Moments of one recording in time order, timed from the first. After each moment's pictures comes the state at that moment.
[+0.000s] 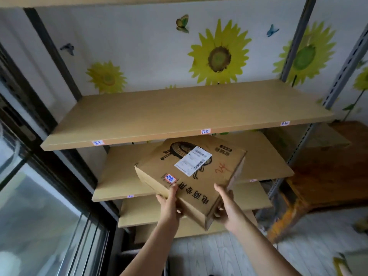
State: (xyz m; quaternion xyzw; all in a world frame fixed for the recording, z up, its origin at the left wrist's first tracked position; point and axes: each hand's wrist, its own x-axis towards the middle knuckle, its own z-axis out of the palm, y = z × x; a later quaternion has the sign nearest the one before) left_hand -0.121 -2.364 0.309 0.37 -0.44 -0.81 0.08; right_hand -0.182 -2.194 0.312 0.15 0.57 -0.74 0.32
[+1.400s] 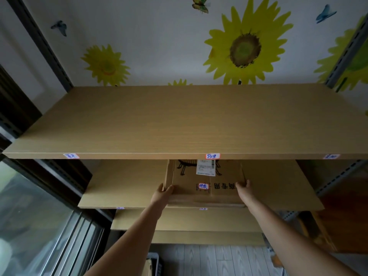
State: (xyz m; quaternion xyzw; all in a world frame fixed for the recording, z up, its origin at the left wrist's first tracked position) left_hand -0.288 -2.453 0.245 0.45 -0.65 -0.61 -0.03; right_hand -0.433 -2.201 0.252 0.11 0.83 -0.48 0.24
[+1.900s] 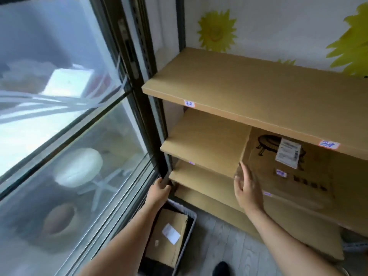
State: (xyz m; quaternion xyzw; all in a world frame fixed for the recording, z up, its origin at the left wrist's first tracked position) left_hand -0.047 -2.532 0.241 0.55 -0.69 -0.46 0.02; right_hand -0.266 -2.327 0.252 -0.31 0.88 -0.36 0.02
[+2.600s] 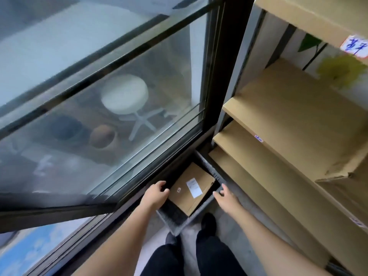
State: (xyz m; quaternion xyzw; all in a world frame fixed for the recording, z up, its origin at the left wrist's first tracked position) left_hand 0.157 -2.529 0.138 0.69 -0.56 -0.45 -0.10; right_hand -0.094 -2.451 0.112 -0.31 0.78 -0.08 0.54
